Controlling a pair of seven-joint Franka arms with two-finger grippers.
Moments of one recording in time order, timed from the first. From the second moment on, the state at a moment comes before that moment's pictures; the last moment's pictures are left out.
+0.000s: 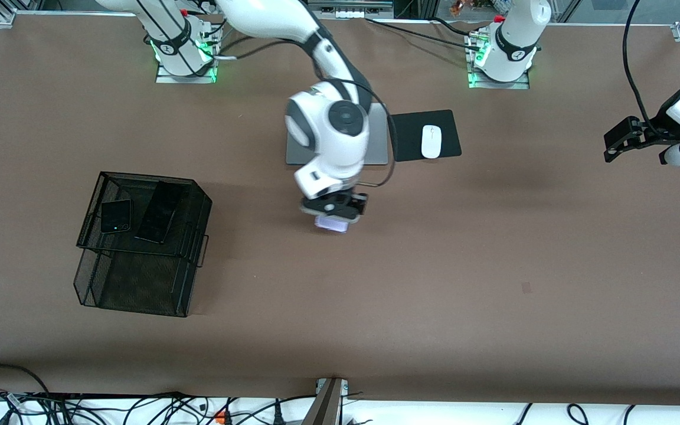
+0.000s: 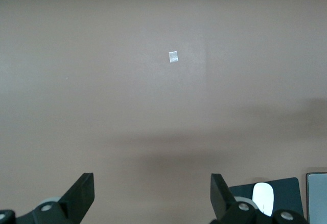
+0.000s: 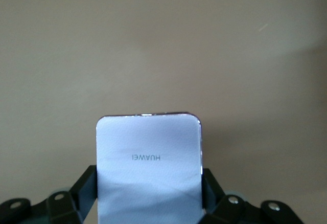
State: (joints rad) left arm 0.02 -0.02 -0.04 -1.66 0.05 1.67 0.02; right arm 1.07 0.79 -0.52 -1.25 0.22 2.01 0.80
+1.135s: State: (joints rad) left arm 0.02 -0.02 -0.04 -1.66 0.05 1.67 0.02; right arm 0.34 0.83 -0.51 -1.28 0.40 2.00 -0.41
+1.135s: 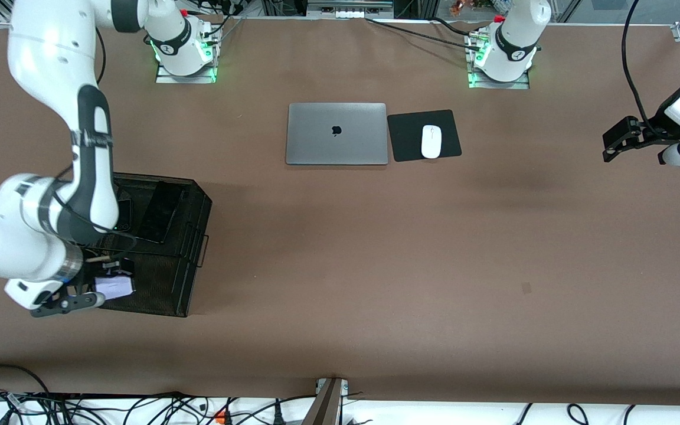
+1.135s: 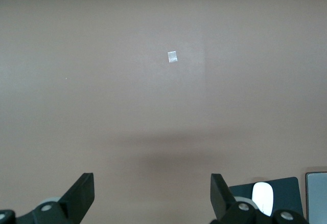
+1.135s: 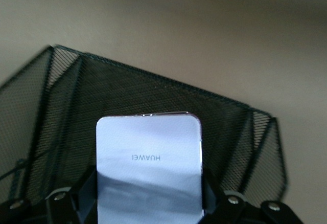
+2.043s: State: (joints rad) left arm 0.02 -0.02 -0.05 -1.65 0.05 1.67 0.02; right arm 0.35 0.78 -0.58 -1.24 0.50 1.86 -0.40
